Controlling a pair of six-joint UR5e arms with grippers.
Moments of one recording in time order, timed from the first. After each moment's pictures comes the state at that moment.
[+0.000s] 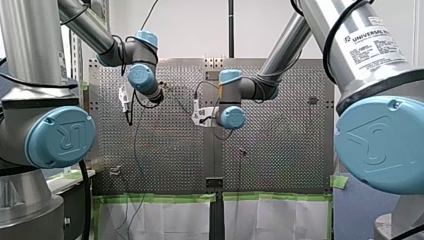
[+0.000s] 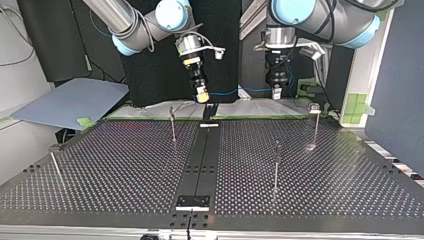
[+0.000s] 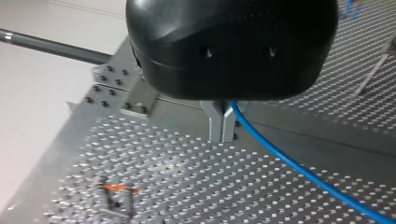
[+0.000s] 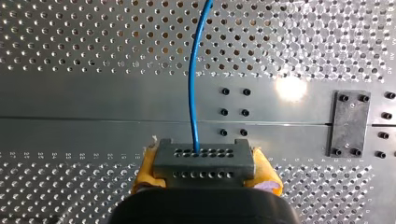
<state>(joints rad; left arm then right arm) -0.37 -1.45 -2.12 -2.83 -1.98 -1.82 2.40 -1.13 1.81 -0.74 1.74 1.53</state>
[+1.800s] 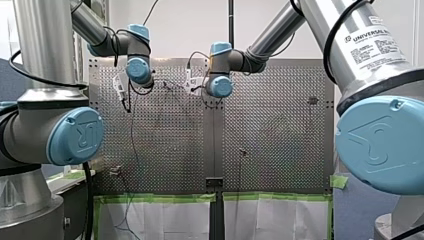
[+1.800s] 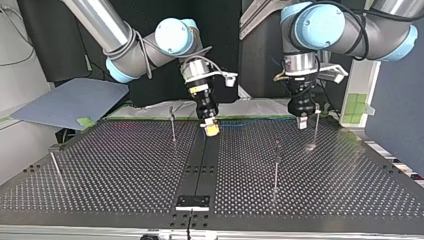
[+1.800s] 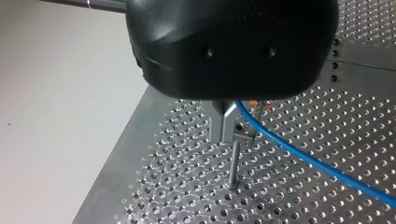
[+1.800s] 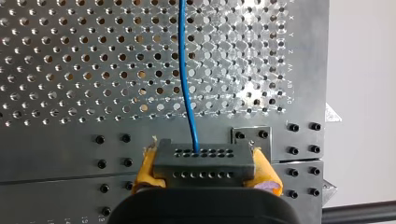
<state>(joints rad) -0.21 -1.45 -2.00 -2.79 -1.92 -1.86 2.40 -1.12 1.48 -0.52 1.71 1.55</state>
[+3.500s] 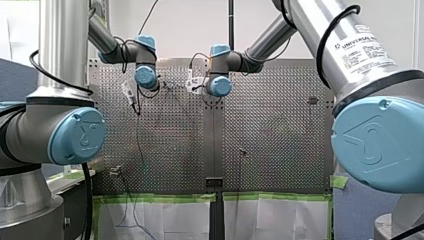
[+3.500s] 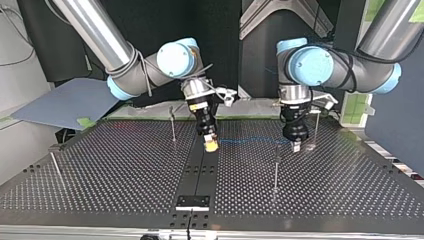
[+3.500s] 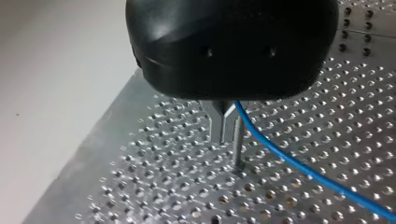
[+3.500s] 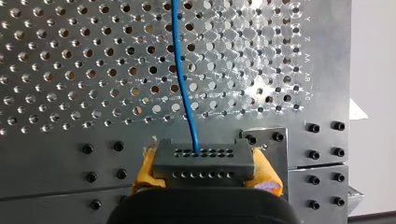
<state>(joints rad) -0.18 -1.63 -1.85 -2.75 -1.87 -1.92 2.37 -1.04 1.32 -0.44 1.69 1.59</state>
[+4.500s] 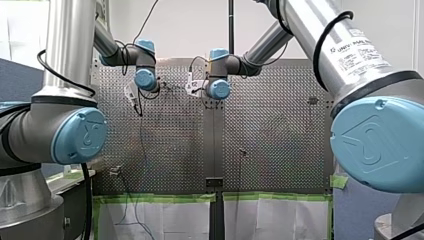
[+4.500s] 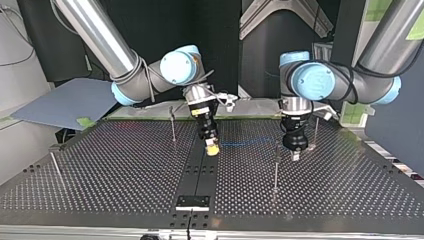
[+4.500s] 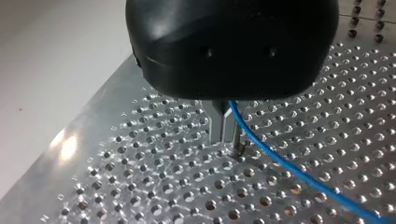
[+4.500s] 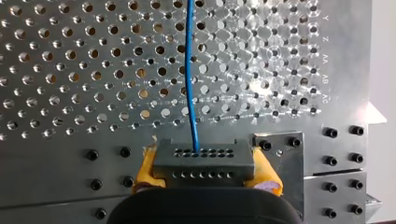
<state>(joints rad) -0.14 -1.69 -1.80 -2.74 -1.81 -1.96 2.36 -0.99 1.27 -0.44 1.68 1.59</state>
